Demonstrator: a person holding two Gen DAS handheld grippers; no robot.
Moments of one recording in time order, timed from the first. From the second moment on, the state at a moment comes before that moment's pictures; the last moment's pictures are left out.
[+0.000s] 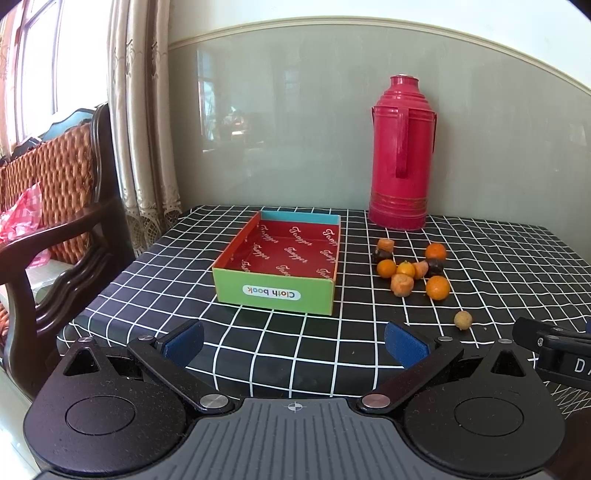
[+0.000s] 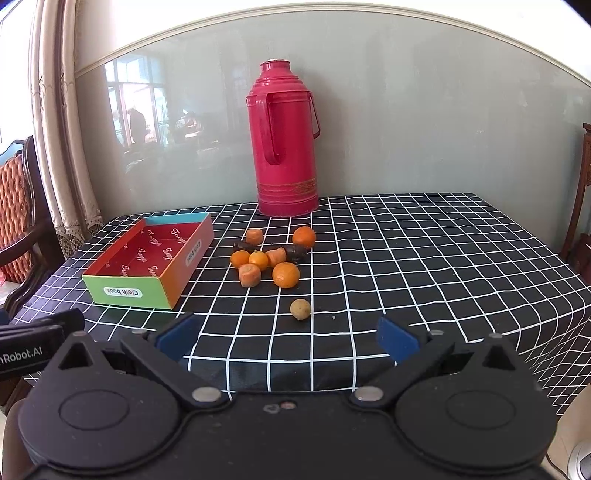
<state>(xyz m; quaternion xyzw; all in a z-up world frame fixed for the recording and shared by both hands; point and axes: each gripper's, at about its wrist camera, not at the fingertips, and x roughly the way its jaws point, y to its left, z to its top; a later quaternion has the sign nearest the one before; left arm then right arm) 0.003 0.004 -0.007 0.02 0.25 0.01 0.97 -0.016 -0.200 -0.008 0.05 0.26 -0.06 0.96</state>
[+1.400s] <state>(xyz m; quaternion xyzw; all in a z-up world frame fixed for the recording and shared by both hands) 0.003 0.003 -0.010 0.03 0.25 0.01 0.97 -0.016 -0.201 -0.010 0.05 0.26 -0.07 0.96</state>
